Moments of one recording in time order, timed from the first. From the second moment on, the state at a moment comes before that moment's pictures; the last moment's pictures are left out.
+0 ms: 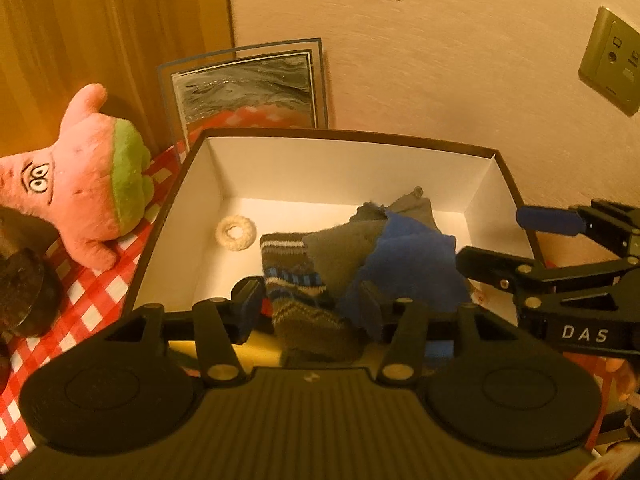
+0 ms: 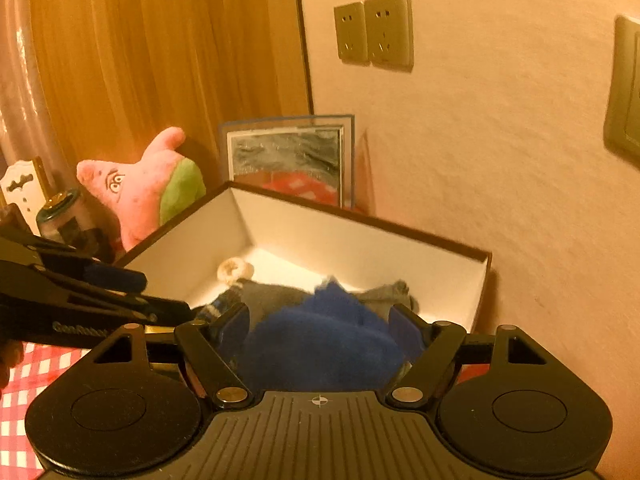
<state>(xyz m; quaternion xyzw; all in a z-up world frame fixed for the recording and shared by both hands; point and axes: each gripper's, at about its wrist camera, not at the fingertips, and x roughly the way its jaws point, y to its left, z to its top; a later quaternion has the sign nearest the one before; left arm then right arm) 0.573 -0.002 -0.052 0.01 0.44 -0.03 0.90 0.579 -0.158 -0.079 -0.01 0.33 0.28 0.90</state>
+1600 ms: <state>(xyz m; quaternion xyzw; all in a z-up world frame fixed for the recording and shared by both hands) 0.140 0.022 0.013 -0.03 0.38 0.04 0.92 0.209 -0.180 -0.026 0.06 0.33 0.28 0.90</state>
